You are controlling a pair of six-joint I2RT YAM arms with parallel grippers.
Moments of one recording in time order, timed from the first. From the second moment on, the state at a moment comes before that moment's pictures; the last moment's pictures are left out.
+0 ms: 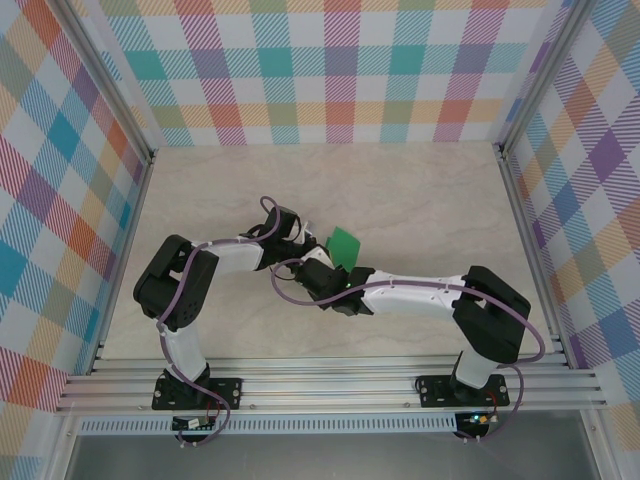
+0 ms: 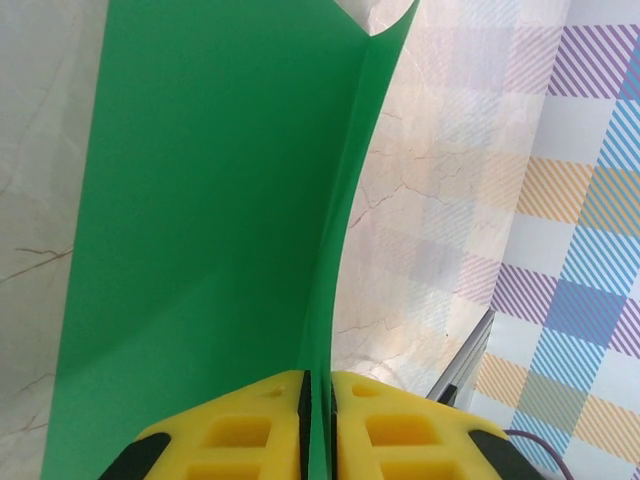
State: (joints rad) left arm -0.52 1.84 0.98 -0.01 0.69 -0.90; right arm 1.11 1.67 1.06 -0.45 0.43 0.34
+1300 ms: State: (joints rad) left arm -0.52 1.84 1.00 -0.01 0.70 -0.90; right arm 1.15 1.76 1.12 -0.50 0.53 0.36
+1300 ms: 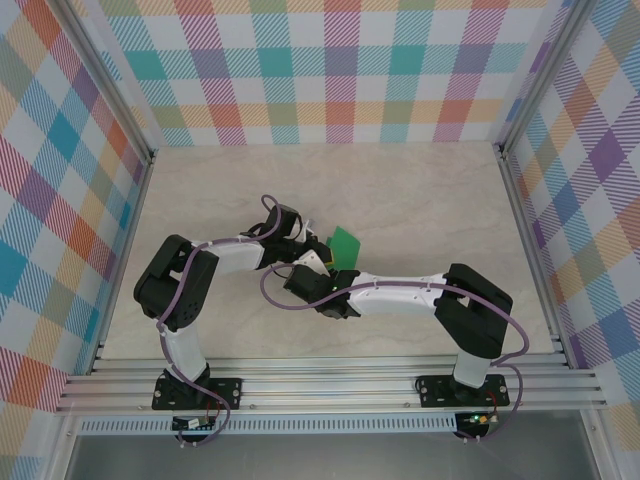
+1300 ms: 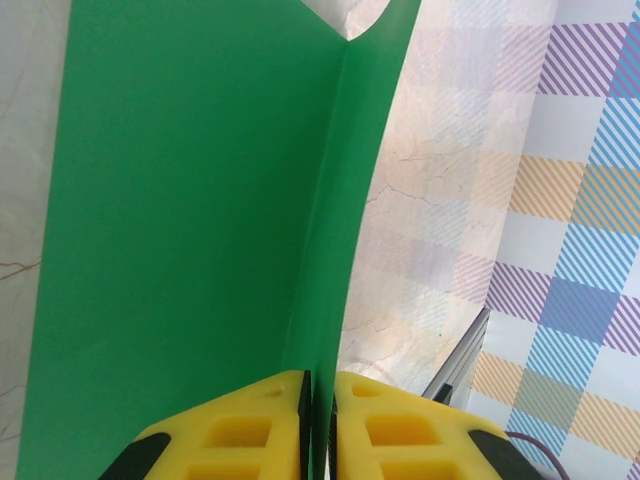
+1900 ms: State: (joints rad) left arm -0.52 1.83 1.00 -0.08 0.63 -0.89; right arm 1.12 1.71 1.08 -0.48 0.45 0.36
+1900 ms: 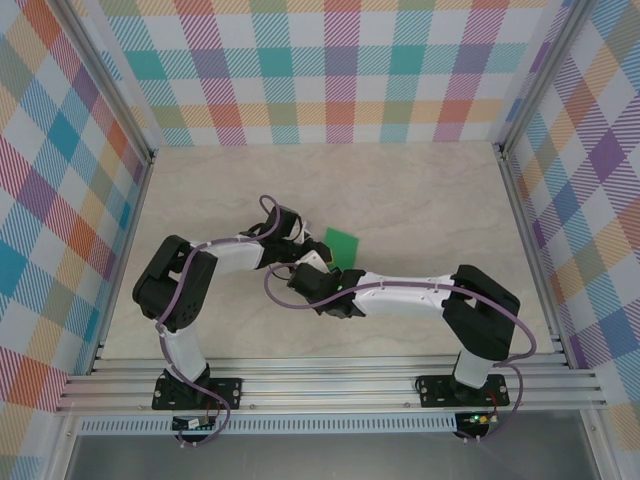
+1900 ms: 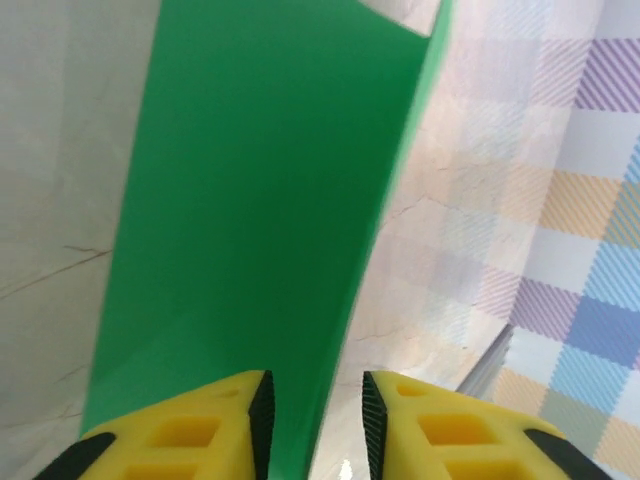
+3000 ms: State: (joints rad) left arm -0.56 1.61 0.92 -0.18 0.35 -0.89; right arm 0.68 1.61 0.89 -0.28 -0.28 0.42
